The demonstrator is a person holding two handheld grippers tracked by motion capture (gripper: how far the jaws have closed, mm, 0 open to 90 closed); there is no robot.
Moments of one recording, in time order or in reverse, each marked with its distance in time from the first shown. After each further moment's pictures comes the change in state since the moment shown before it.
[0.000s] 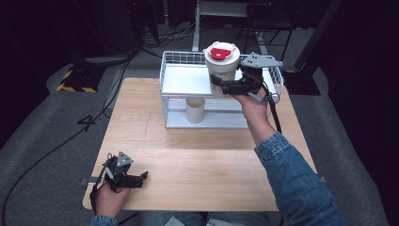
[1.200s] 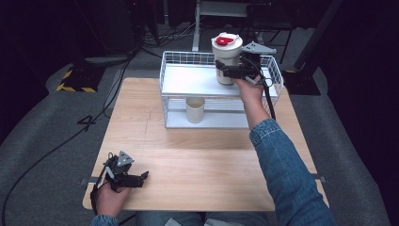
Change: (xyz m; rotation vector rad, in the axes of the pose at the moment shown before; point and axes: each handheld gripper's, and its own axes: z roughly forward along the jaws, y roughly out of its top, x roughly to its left) left arm -0.001 0.002 0.002 -0.002 -0.007 0.000; right arm -0.063 -0.015 0.043 0.060 -0.171 0.076
